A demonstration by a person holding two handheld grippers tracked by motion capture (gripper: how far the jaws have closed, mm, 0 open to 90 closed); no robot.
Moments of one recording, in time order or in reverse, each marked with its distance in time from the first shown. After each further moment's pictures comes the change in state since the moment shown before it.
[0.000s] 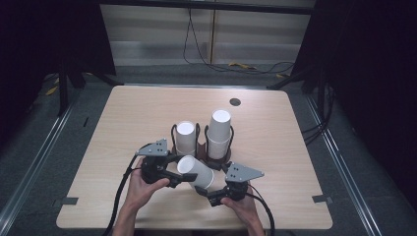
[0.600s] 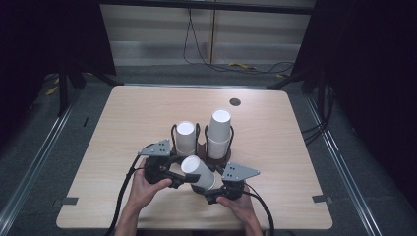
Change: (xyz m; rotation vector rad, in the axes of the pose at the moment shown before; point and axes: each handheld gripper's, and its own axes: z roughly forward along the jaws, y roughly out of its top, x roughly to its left) left arm 0.001 -0.001 0.007 -0.015 -0.034 -0.012; right arm -0.002 -0.004 0.010 0.000 0.037 0.001
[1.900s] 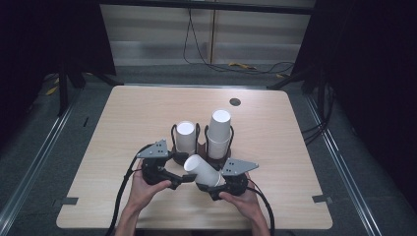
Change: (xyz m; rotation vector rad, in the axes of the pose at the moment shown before) left arm 0.002 -0.007 -0.005 0.003 0.110 0.033; right arm -0.011 0.010 -0.005 0.173 -0.028 -0.014
